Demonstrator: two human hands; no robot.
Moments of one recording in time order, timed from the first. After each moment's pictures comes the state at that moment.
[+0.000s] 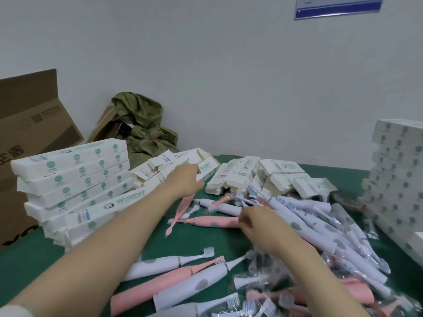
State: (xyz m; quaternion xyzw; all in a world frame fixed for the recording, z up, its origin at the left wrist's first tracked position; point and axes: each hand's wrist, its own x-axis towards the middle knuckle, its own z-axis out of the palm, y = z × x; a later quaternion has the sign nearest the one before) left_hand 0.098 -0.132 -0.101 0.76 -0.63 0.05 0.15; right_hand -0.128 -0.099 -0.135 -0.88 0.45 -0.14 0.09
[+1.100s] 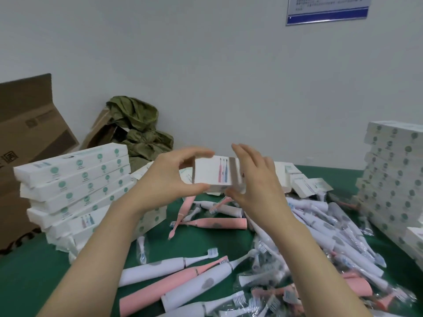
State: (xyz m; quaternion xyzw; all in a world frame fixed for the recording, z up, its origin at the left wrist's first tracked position) left_hand 0.082 -0.025 -0.044 0.50 -0.74 -0.06 0.44; right_hand -0.107 -0.092 -0.079 -0.83 0.36 -0.42 -0.03
